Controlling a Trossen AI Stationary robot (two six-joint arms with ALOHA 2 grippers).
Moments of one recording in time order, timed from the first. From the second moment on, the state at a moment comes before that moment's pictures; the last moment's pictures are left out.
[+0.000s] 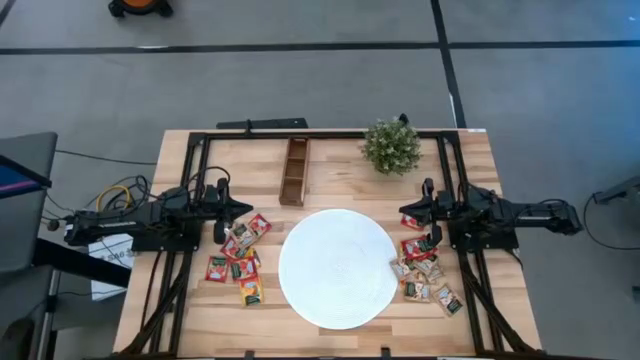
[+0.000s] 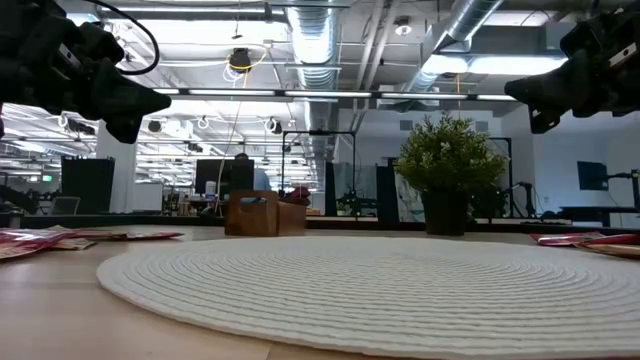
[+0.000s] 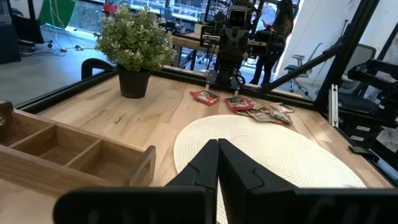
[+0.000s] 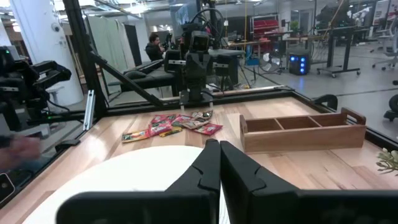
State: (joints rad) left arm 0.14 0.07 0.00 0.02 0.03 -0.20; right arm -0.01 0.02 0.02 -0.01 0.00 0.05
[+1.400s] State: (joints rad) left arm 0.14 0.07 0.00 0.15 0.11 -0.19; right arm -0.01 0.02 0.02 -0.01 0.00 0.05
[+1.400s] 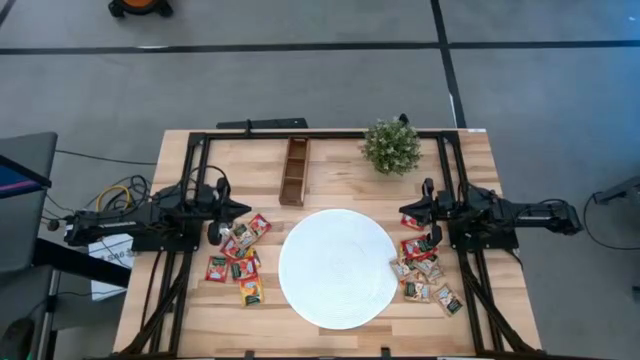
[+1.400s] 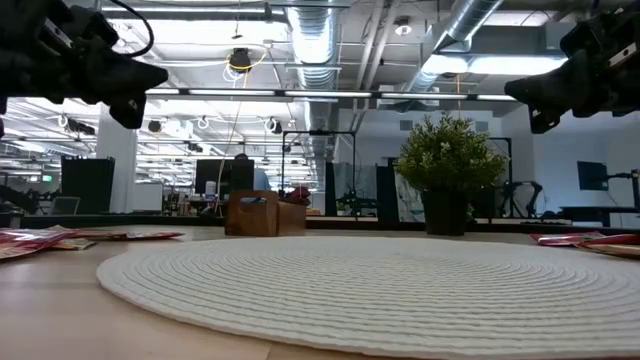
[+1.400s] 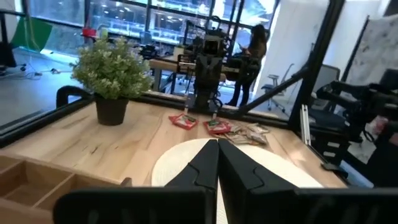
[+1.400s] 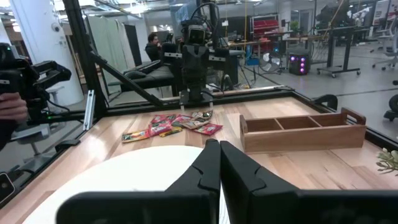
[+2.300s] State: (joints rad) left arm 0.14 0.07 0.00 0.40 -0.13 0.38; right arm -0.02 0.05 0.01 0.21 0.07 0.25
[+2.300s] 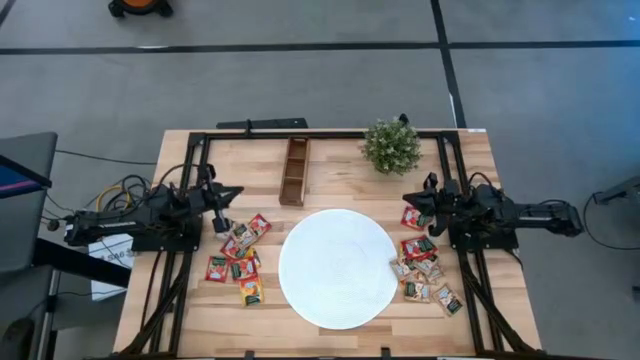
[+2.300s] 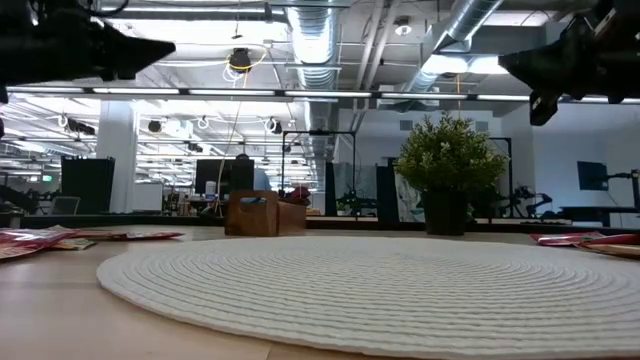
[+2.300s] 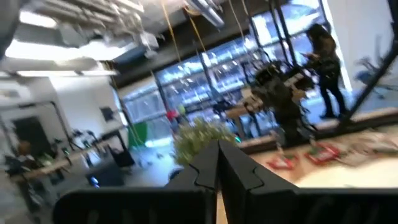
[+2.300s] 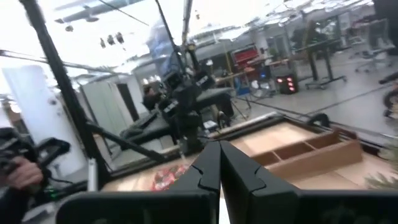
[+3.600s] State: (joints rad) left arm 0.14 0.07 0.00 0.45 -0.24 0.26; right arm -0.27 2.17 1.88 -0.63 0.13 0.30
